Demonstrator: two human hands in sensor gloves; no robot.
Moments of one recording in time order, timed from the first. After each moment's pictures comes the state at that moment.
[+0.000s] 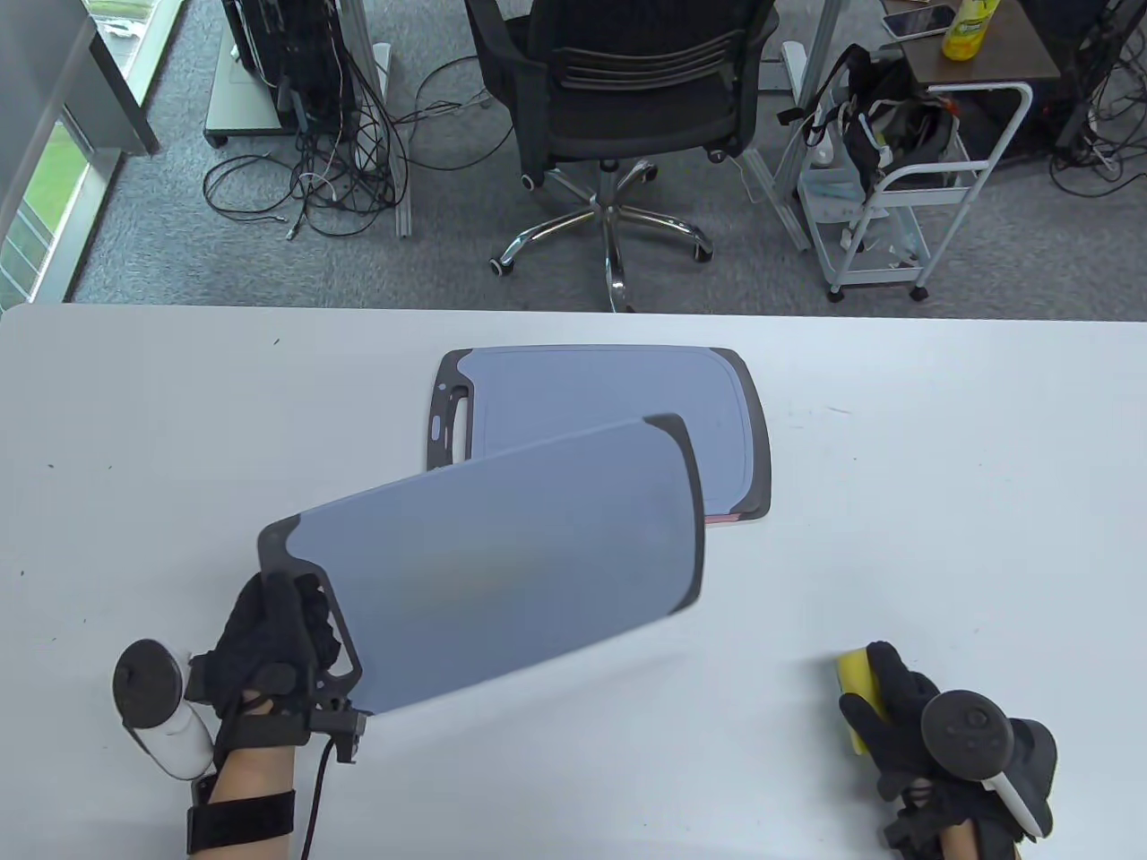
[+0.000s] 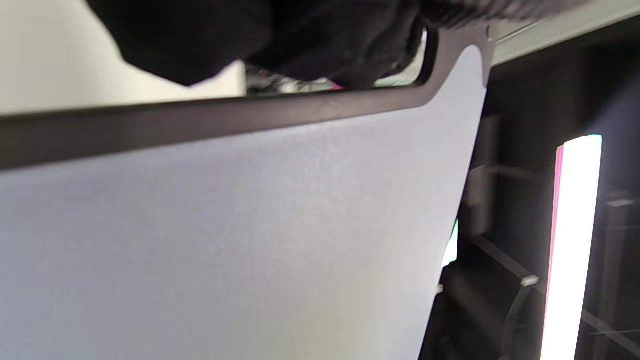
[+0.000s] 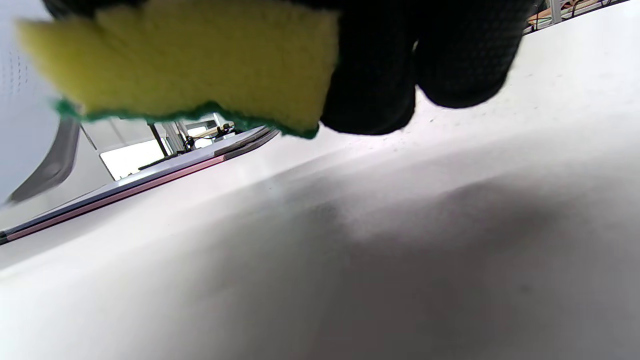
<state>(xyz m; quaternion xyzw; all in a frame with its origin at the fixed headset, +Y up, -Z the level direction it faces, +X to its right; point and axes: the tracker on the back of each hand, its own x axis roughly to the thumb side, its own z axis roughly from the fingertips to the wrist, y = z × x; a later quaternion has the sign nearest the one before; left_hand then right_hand) -0.306 -0.750 -0.176 0.00 0.06 0.70 0.72 0.332 -0.768 -0.139 -0.02 0.01 0.98 0.21</state>
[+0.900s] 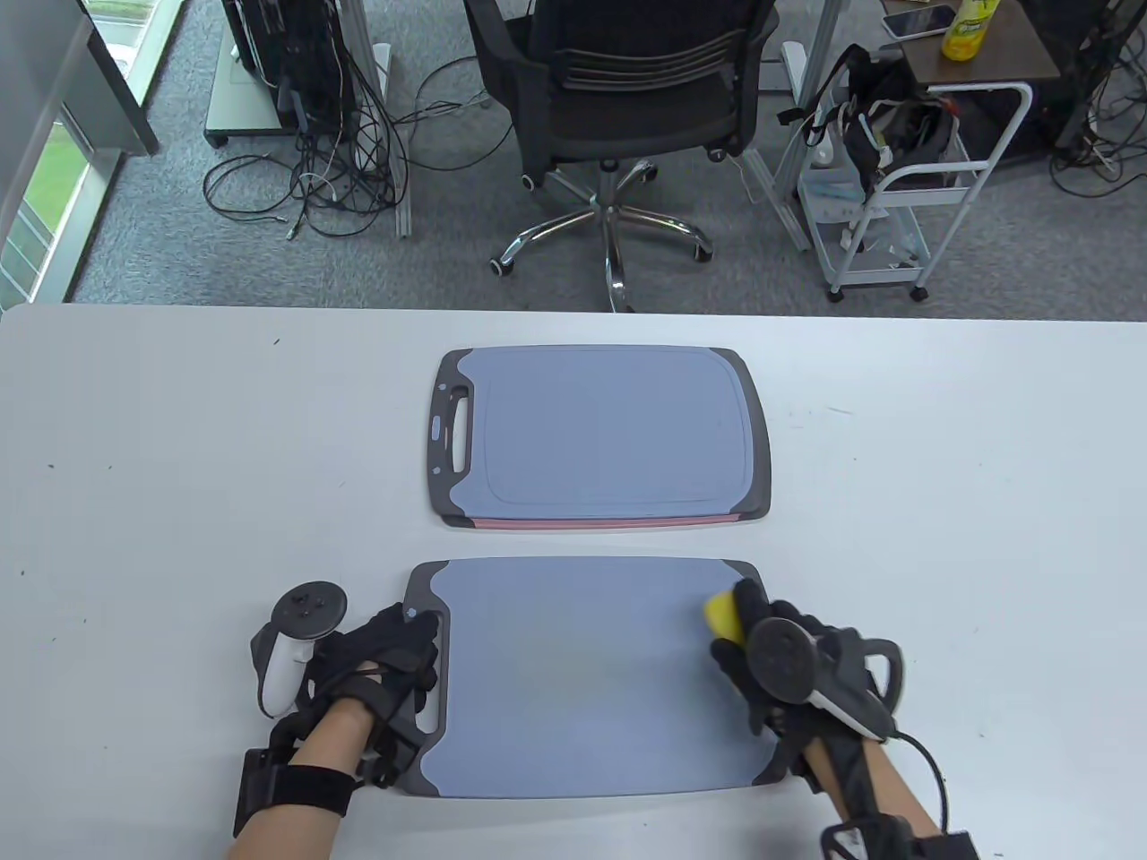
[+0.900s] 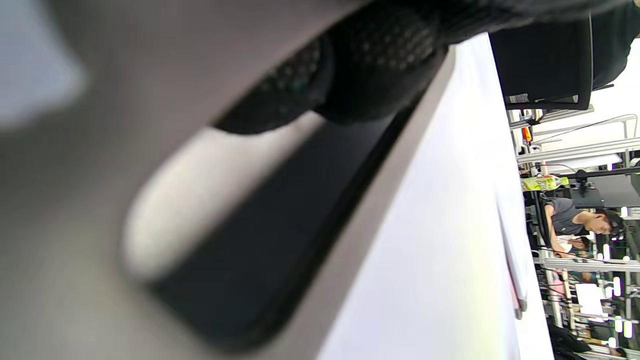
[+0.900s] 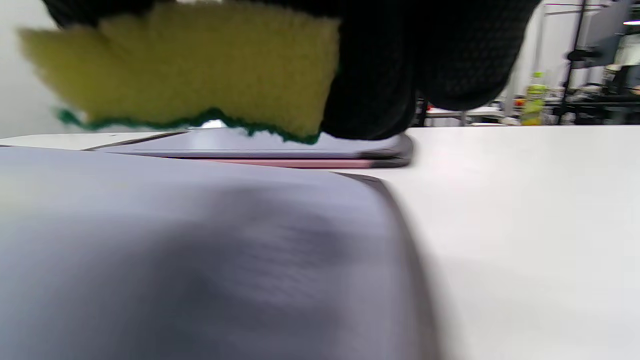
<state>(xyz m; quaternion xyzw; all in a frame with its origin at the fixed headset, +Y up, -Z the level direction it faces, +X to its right) -0.253 -0.830 -0.211 -0.28 0.12 0.52 0.80 0.148 -0.729 -0.213 0.12 0.01 0.99 0.05</state>
